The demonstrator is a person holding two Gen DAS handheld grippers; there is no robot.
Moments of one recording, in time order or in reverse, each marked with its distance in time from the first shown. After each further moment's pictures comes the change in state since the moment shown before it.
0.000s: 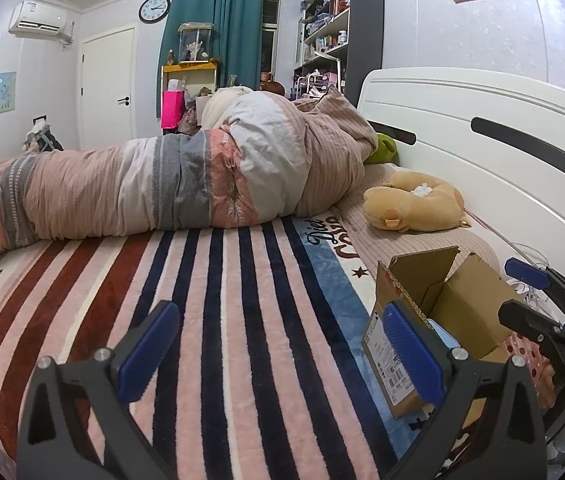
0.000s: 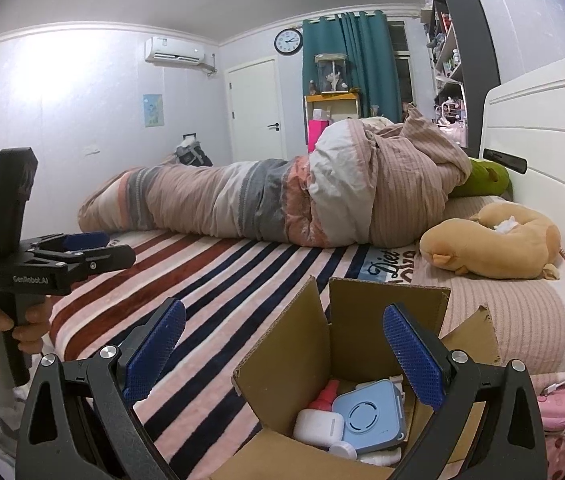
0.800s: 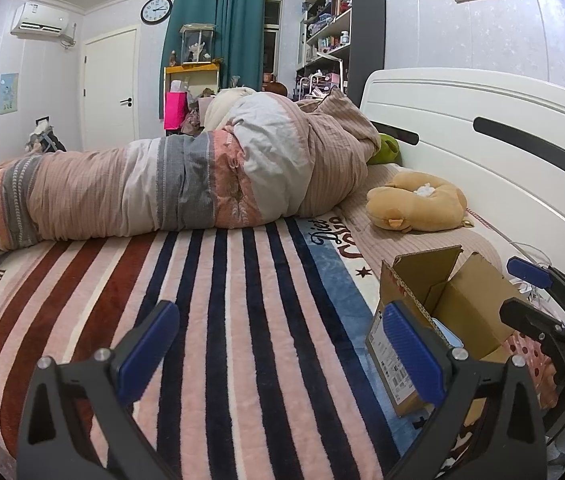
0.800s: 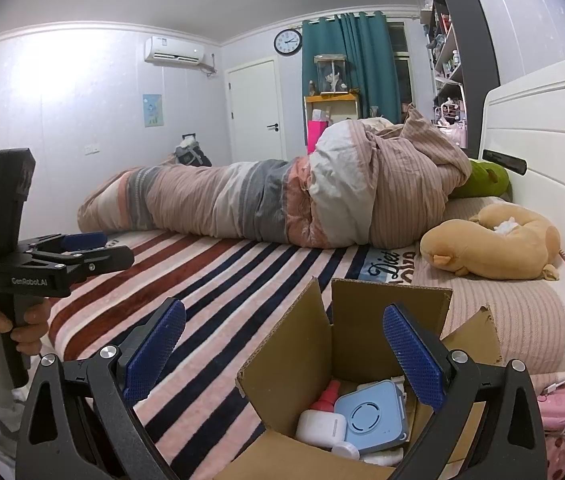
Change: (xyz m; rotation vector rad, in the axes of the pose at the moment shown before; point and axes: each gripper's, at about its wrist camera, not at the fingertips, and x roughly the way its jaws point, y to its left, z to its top) left arm -0.001 0.005 0.000 0.002 -0.001 0.004; right arm 0.000 -0.005 0.001 -0.005 0.000 0.007
